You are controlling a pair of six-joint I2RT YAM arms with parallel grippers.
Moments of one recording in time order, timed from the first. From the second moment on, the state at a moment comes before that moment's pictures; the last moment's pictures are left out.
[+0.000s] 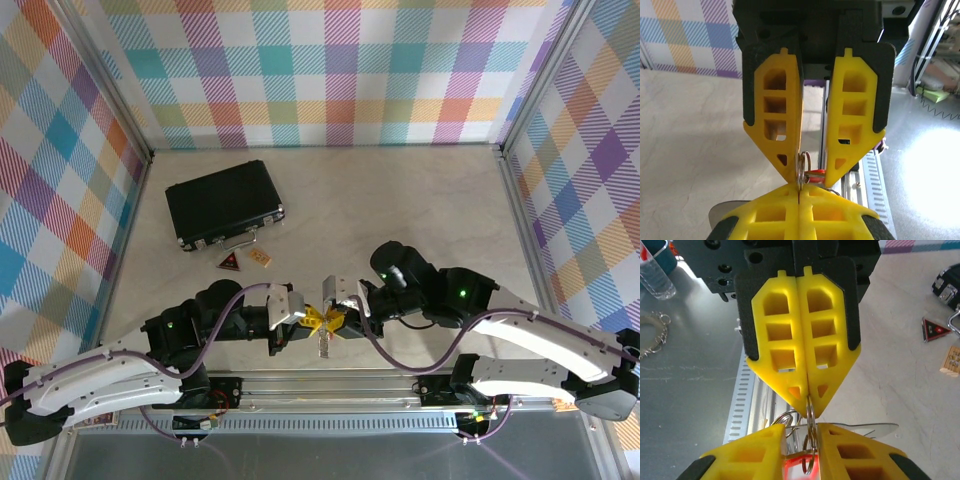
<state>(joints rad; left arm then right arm) -1.14 0.68 0.68 -0.22 0.27 0.04 1.12 1.00 1.08 -0.71 -0.44 -0.26</state>
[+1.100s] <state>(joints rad) -1.14 0.65 0.66 -0.10 0.35 -0.01 1.12 0.88 1.02 -0.58 -0.48 -0.21</state>
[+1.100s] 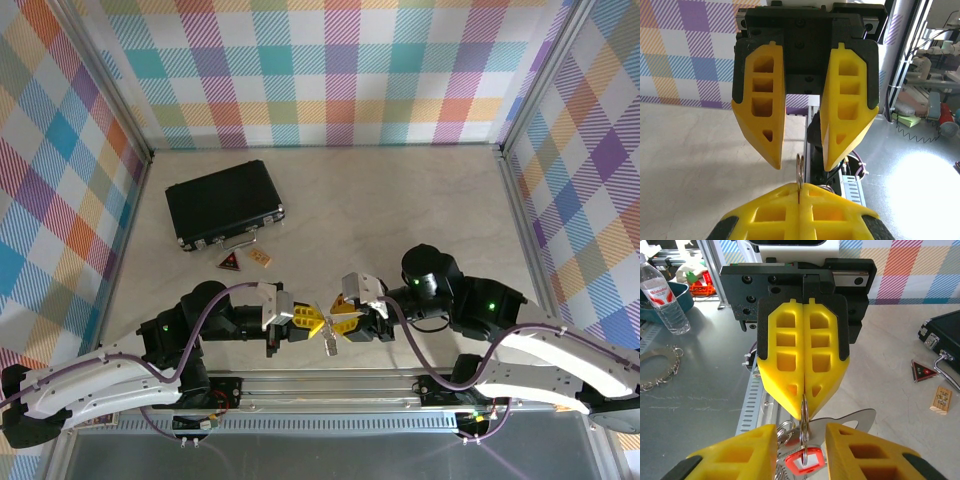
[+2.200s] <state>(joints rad) -1.15 0.72 0.70 -0.25 0.21 0.07 1.12 1.01 1.07 -0.71 -0.39 -0.25</state>
